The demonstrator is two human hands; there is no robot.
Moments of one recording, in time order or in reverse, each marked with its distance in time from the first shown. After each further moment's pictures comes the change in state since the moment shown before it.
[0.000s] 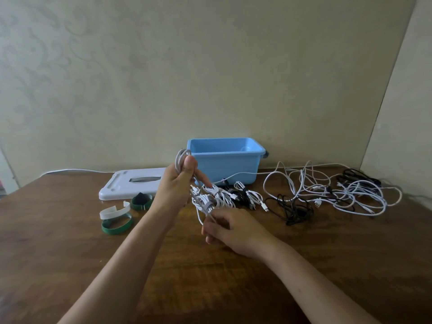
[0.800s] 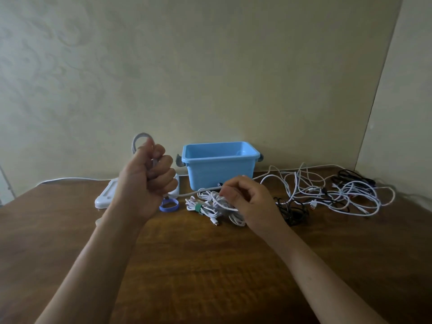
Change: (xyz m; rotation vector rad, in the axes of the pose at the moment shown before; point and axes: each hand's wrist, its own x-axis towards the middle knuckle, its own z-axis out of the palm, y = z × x) left_hand 0.010 0.036 -0.038 -0.743 -0.150 -0.192; right_hand 0.002 0.000 -0.036 0.217 0.445 -0.238
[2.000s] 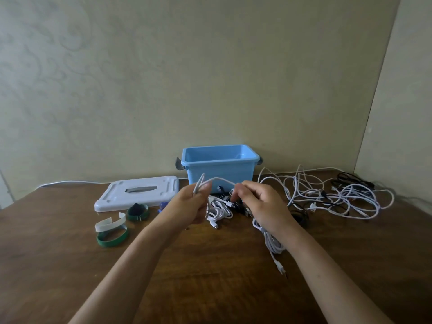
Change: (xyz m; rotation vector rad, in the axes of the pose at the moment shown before) left_hand 0.001 -0.065 0.012 0.687 -0.119 -0.149; right_hand 0.002 0.002 -0.021 -0.104 -0.020 0.113
